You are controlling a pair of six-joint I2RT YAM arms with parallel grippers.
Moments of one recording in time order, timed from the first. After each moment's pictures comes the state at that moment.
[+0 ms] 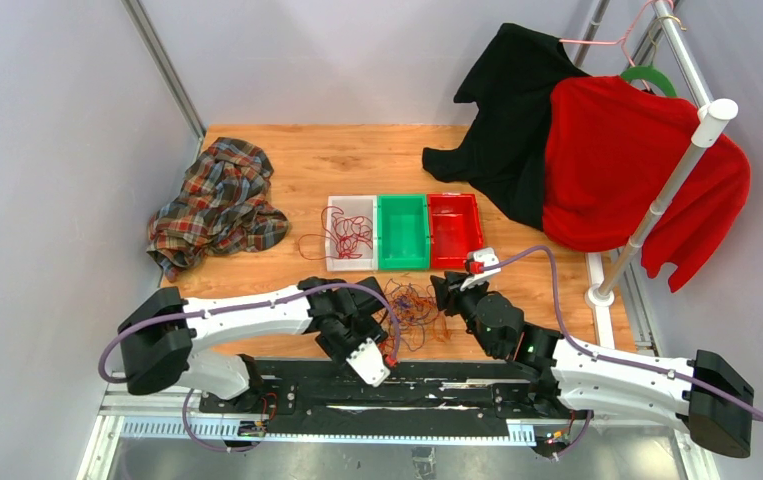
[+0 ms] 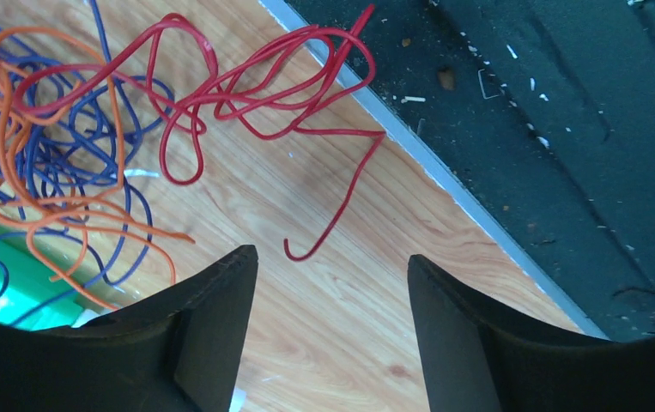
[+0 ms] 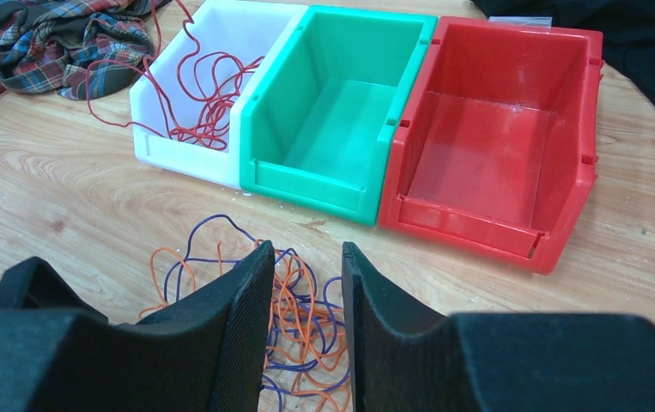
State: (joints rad) left arm -1.10 1.34 0.80 -0.80 0.13 1.26; right arm 1.12 0.80 0.29 0.35 0.66 0.27
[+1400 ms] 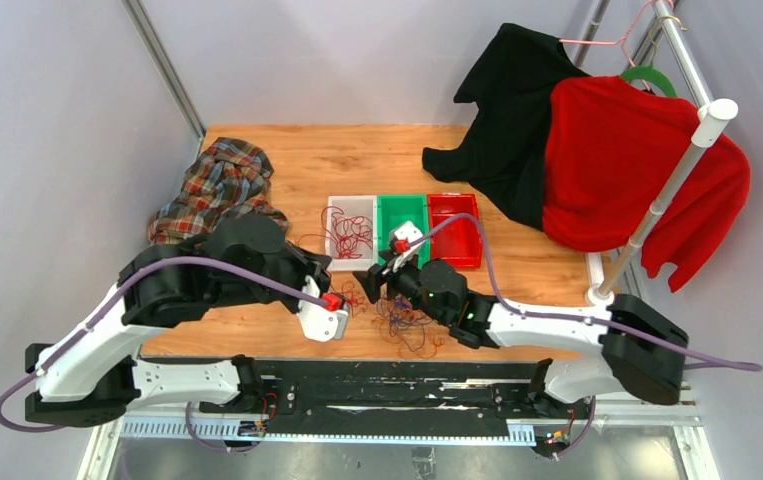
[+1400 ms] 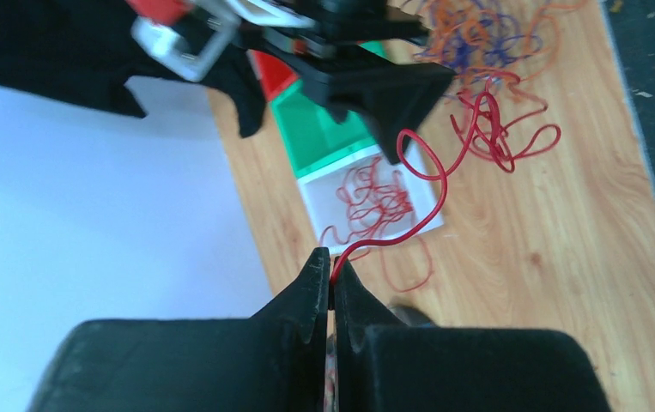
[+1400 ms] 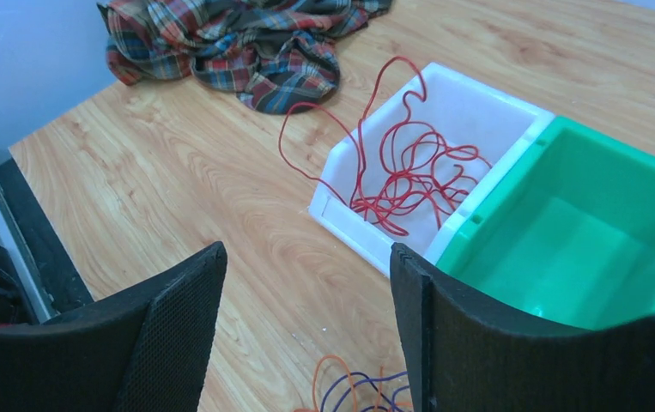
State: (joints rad) left arm -1.14 0.98 1.52 -1.20 -0.04 1.09; right arm 1.12 1.27 0.61 0.57 0.30 0.16
